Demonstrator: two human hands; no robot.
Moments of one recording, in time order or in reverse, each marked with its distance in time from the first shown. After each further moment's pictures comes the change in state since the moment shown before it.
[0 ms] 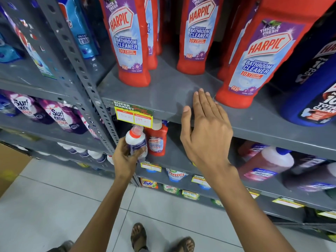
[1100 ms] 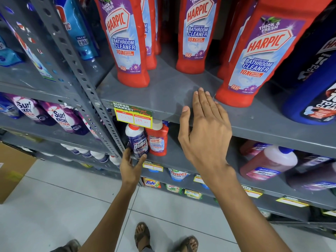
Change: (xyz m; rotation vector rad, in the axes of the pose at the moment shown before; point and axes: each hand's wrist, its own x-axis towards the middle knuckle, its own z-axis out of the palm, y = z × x) left_hand -0.009 -0.048 0.014 0.017 0.055 -0.255; right_hand 0.000 -0.003 0.001 0.015 -0.010 0.033
